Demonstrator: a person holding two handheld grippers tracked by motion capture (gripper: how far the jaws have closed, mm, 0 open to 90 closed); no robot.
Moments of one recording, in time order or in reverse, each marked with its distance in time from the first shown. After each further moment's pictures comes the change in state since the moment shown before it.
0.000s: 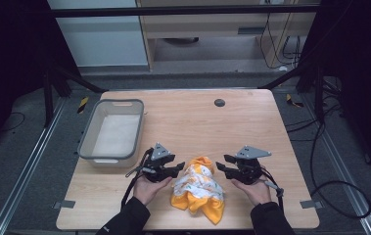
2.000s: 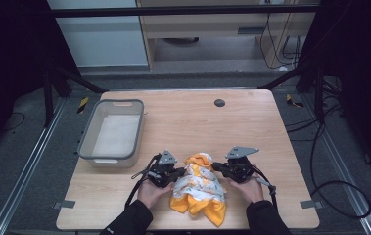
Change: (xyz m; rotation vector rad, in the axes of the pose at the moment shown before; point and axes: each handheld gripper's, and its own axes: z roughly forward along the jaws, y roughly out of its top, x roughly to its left) left arm -0.007 -0.013 0.012 0.095 -0.104 0.037; right arm 0.001 -0.002 0.025 0.096 0.117 -0.015
